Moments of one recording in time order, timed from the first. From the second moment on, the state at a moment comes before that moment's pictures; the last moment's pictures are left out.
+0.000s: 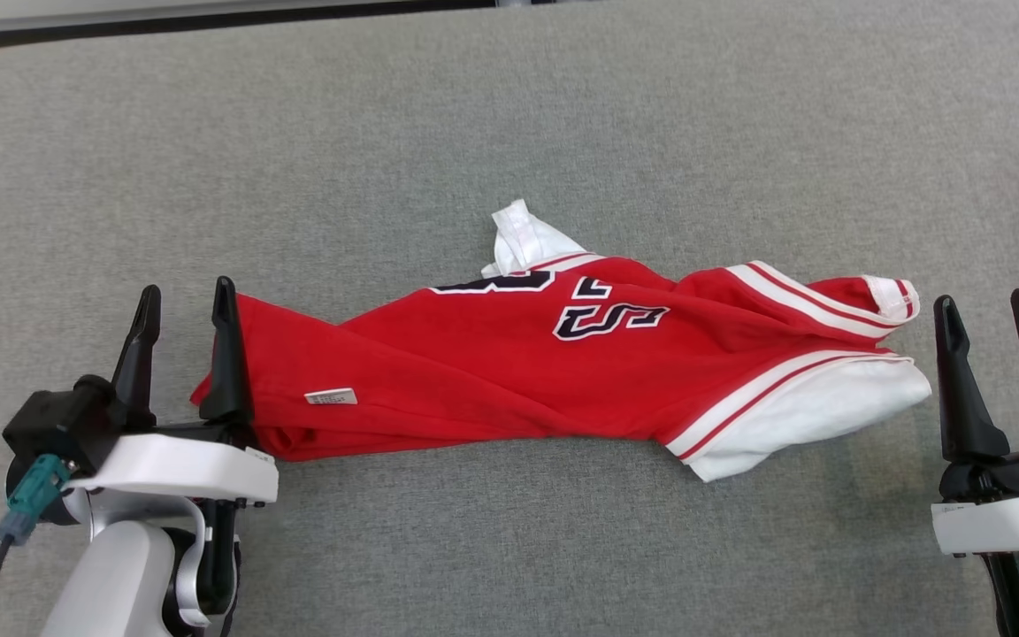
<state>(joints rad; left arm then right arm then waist) -0.25 0.25 -0.23 0.15 -0.56 0.14 -0.24 -0.06 -0.24 0.02 -0.10 0.40 0.13 -0.11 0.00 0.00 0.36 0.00</state>
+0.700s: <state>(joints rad) -0.03 0.22 -0.12 0.04 -0.28 0.03 -0.26 0.01 -0.27 0.08 -0.07 0.37 0.13 -0.06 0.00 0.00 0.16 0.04</state>
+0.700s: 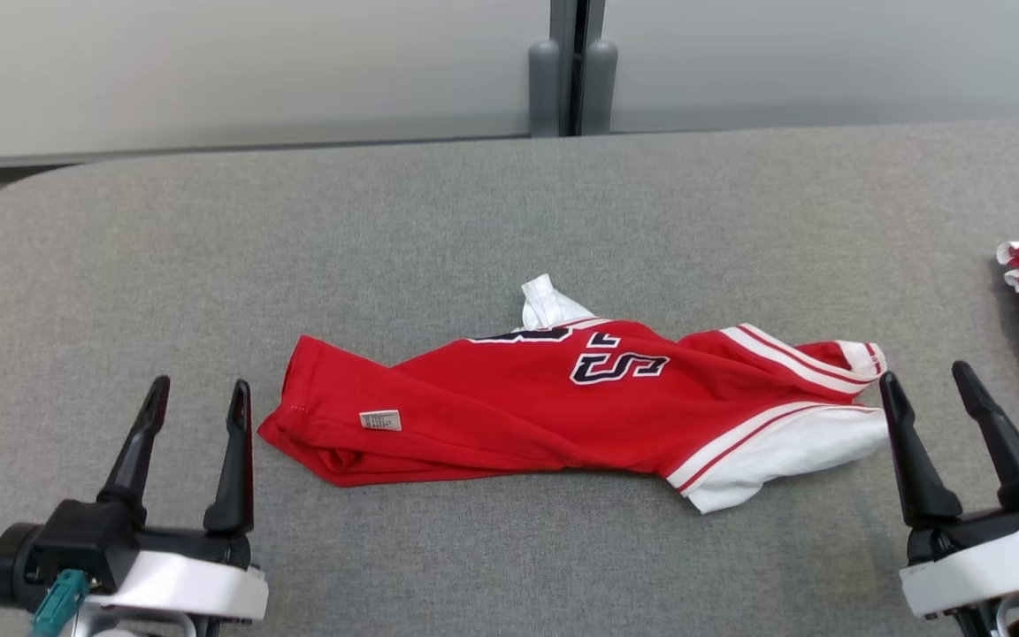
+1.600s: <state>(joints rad) 0.07 0.23 -0.16 -0.01 -0.29 0.06 -0.17 0.08 -0.24 0.07 -0.08 0.36 0.13 -0.03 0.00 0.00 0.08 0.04</state>
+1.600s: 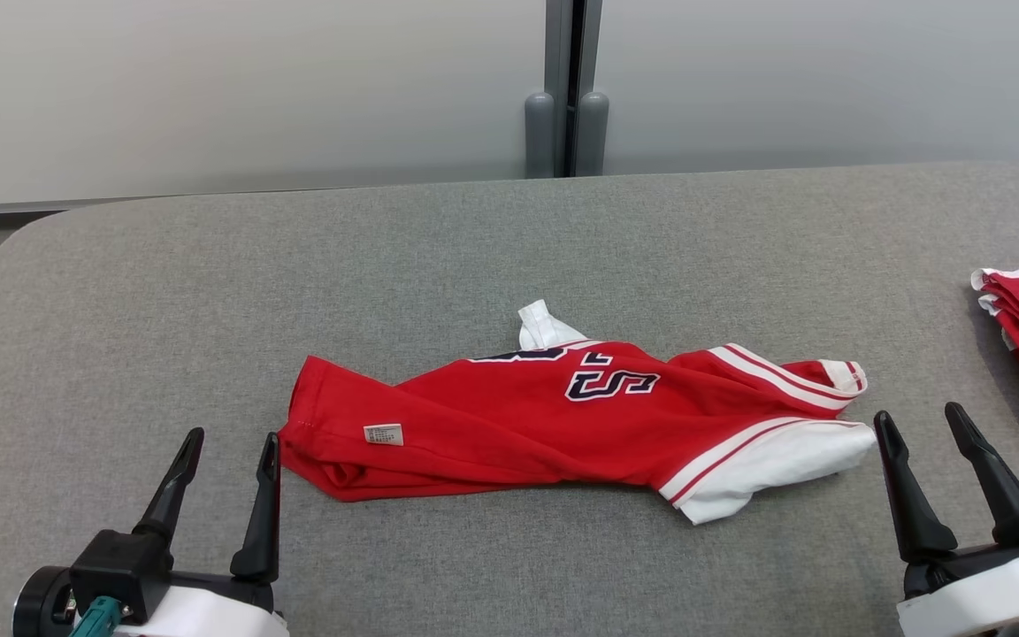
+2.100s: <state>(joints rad) 0.03 0.22 -0.20 -0.02 -0.29 0.05 -0.15 0.07 -0.25 0.07 -0.07 0.37 0.13 -0.03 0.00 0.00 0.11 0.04</state>
